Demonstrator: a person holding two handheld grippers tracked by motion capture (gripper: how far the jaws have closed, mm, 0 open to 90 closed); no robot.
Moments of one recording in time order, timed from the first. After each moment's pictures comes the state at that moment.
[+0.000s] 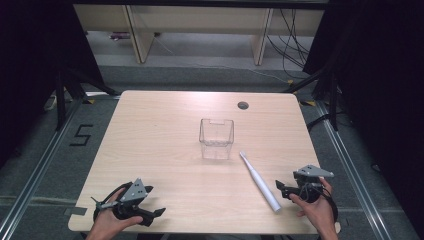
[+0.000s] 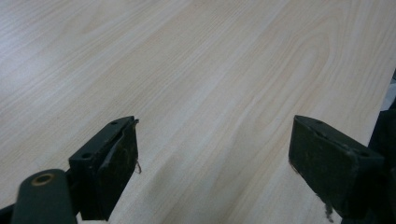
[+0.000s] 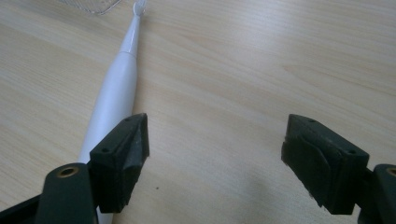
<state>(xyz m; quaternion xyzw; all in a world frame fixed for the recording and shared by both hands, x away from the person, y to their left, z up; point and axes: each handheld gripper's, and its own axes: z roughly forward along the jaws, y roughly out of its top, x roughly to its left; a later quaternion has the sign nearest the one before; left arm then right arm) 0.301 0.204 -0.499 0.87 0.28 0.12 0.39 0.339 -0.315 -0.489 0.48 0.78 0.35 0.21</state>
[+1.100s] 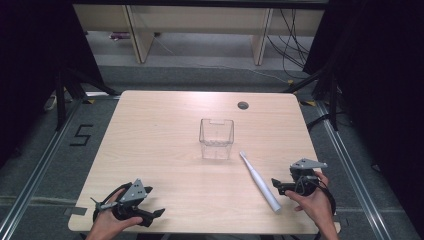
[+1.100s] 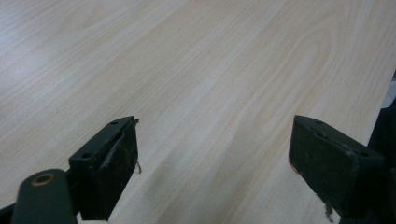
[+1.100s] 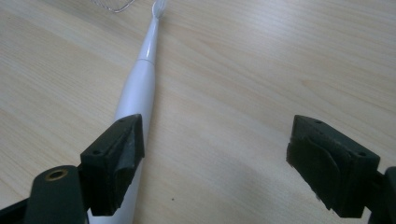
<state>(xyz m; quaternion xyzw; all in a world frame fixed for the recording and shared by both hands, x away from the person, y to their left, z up) 0.299 0.205 -0.499 0.87 0.29 0.12 0.39 0.350 -0.300 -0.471 0.48 0.80 0.32 0.18</state>
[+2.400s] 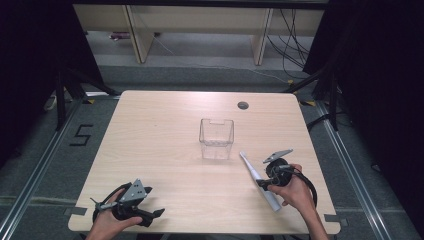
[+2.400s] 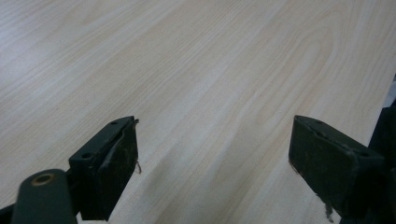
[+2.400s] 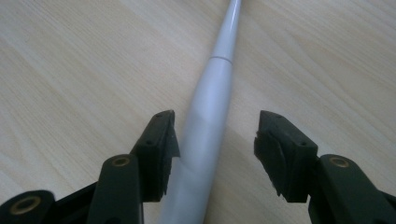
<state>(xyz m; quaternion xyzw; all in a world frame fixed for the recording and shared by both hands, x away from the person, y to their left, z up) 0.299 0.206 -0.500 0.87 0.29 0.12 0.38 0.378 -0.241 -0.464 0.42 0.87 0.22 0.09</state>
